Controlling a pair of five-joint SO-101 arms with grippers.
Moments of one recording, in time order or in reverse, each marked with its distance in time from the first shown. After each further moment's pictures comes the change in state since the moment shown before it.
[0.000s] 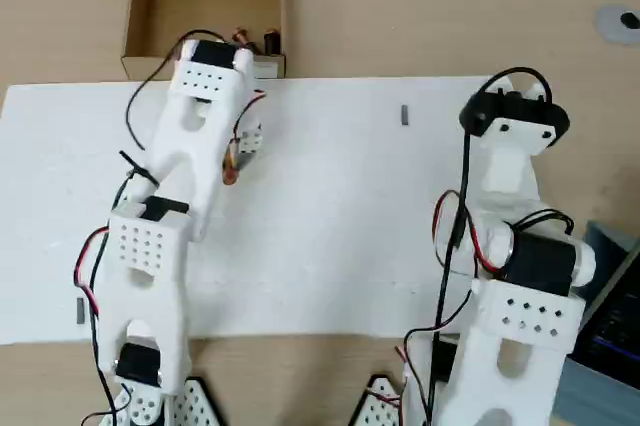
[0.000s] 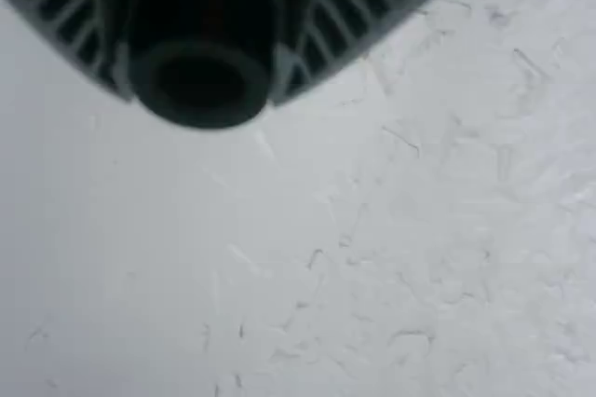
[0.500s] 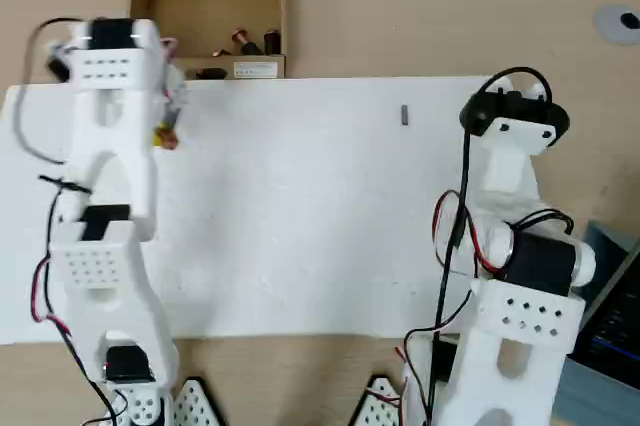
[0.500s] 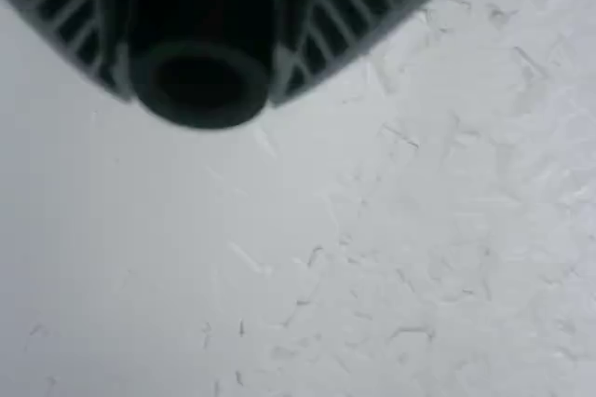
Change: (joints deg) left arm -16.1 -10.9 0.0 0.0 25.1; right arm 0.0 0.0 0.0 -0.1 0.0
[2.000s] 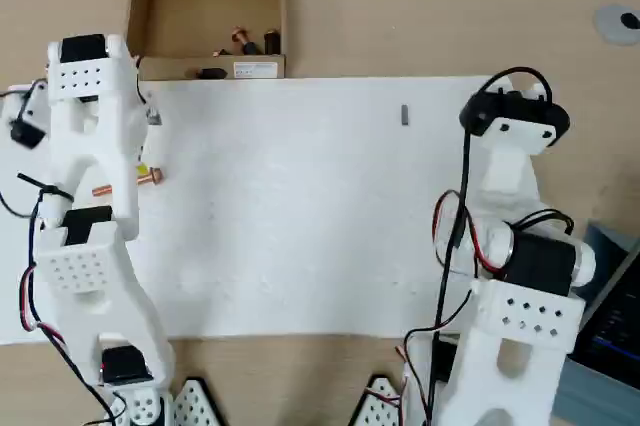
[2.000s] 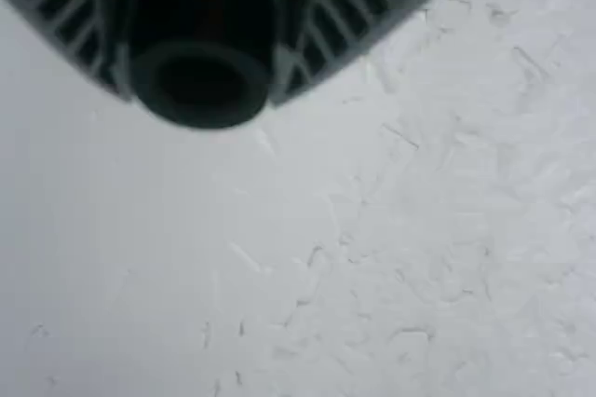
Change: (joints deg) left arm -4.1 -1.1 10.4 0.0 16.7; right arm 0.0 0.0 0.0 0.0 0.0
